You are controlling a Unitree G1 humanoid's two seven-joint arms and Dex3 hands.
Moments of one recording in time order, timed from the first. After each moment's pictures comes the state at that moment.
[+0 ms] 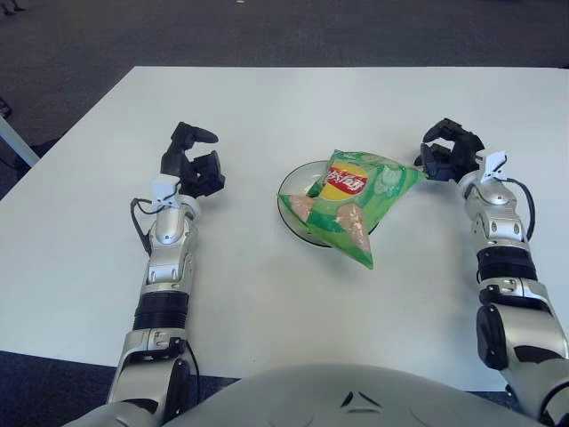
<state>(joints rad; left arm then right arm) -0.18 0.12 0.14 0.18 -0.11 -0.29 0.03 -0.46 -0.34 -0.23 0.47 0.11 0.06 0.13</state>
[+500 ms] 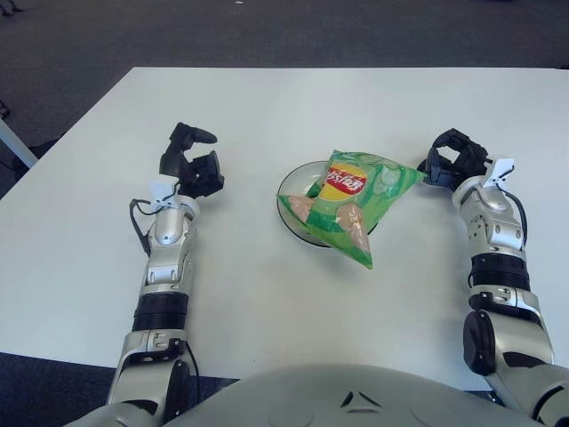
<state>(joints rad) -0.17 0.12 0.14 0.18 -0.10 -0.28 0.03 -0.43 -0.26 -0.33 0.36 0.23 0.23 0.03</state>
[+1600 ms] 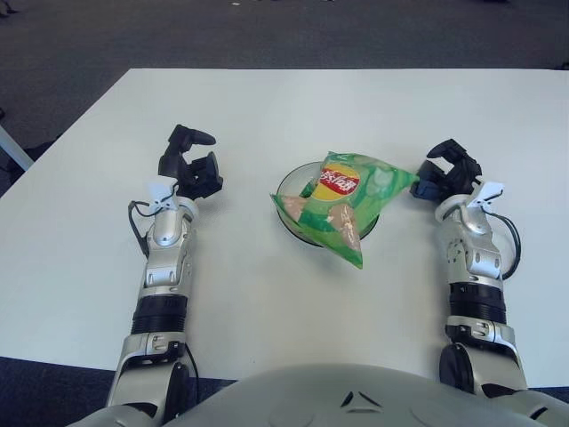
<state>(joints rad) -0.16 0.12 0.14 0.15 -0.11 -0.25 0.03 -0.26 -0.11 -0.26 0.18 0.13 0.05 -0.11</state>
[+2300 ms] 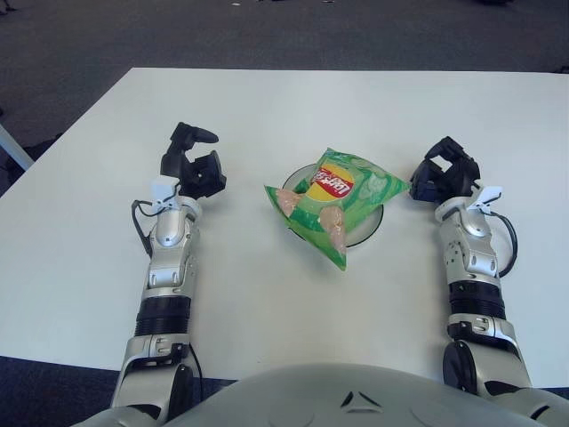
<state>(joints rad) -0.15 0.10 0.14 0.11 -0.11 -0.24 0.03 -0.28 -0.11 -0.32 0.26 0.28 0.00 0.00</state>
